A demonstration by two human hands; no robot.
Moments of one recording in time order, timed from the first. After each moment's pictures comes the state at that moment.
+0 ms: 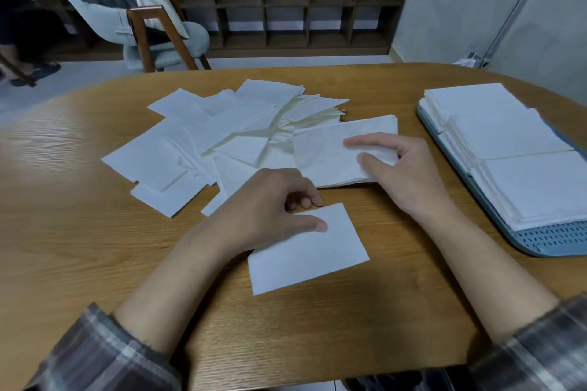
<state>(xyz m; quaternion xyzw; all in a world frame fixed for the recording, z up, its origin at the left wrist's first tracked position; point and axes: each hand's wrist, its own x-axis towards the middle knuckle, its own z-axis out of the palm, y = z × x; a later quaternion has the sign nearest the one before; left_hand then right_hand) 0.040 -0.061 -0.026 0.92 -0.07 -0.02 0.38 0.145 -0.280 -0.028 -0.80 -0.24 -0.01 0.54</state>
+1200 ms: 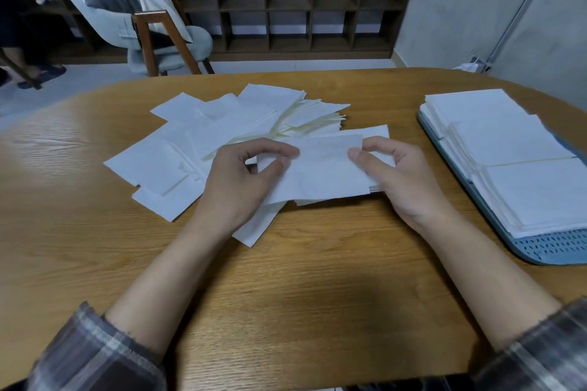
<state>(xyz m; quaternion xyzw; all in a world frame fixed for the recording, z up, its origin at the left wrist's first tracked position) 0.045 -0.050 -0.020 0.81 0.05 0.19 0.55 0.146 -0.274 -0.028 -0.73 -0.17 0.08 0.66</state>
